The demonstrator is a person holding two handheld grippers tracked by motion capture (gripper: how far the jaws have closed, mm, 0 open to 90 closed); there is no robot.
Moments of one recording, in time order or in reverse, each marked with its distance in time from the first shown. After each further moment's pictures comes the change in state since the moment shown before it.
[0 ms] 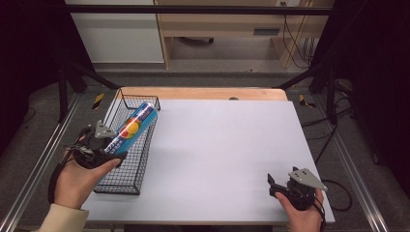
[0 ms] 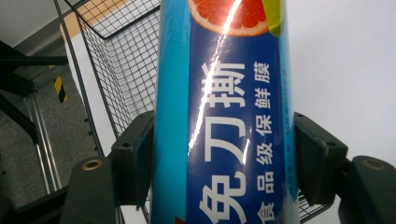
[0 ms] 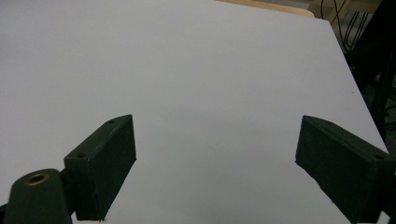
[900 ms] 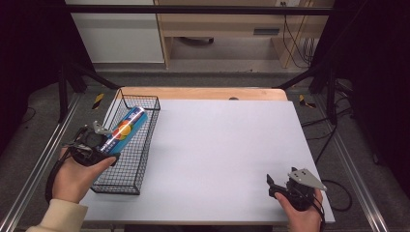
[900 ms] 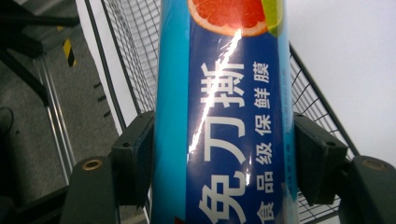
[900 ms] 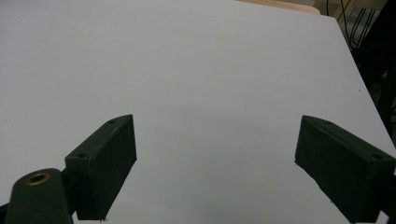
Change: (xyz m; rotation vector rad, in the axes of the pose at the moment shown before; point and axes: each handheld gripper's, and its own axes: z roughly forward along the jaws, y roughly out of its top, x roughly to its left) left arm 0.017 -0.007 0.015 0.140 0.050 -0.058; right arm 0.001 0.000 0.000 0.009 0.016 0.002
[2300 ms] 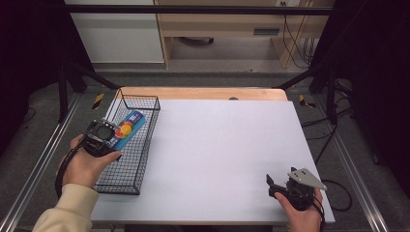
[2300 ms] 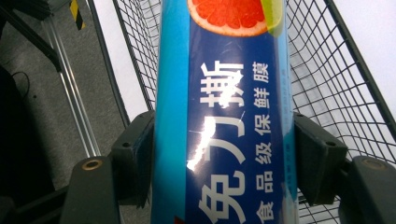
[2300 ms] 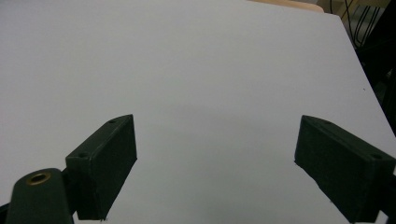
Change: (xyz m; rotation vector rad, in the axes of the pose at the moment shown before) left arm 0.004 0.022 0.028 0.167 0.057 -0.008; right arm 0.000 0.000 0.001 0.004 0.011 0.008
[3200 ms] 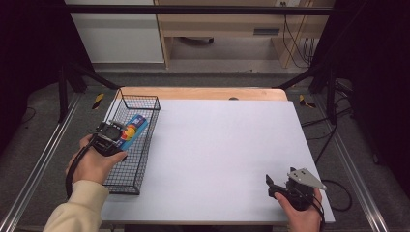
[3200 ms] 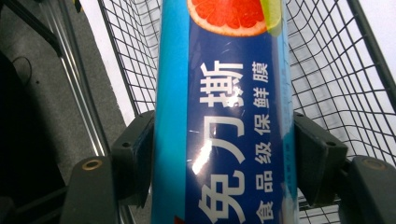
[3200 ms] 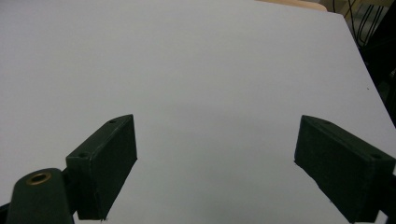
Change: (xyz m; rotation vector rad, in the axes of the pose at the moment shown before) left arm -0.010 0.011 0.020 0.079 0.024 -0.005; right arm 0.001 0.000 0.000 0.003 0.008 0.000
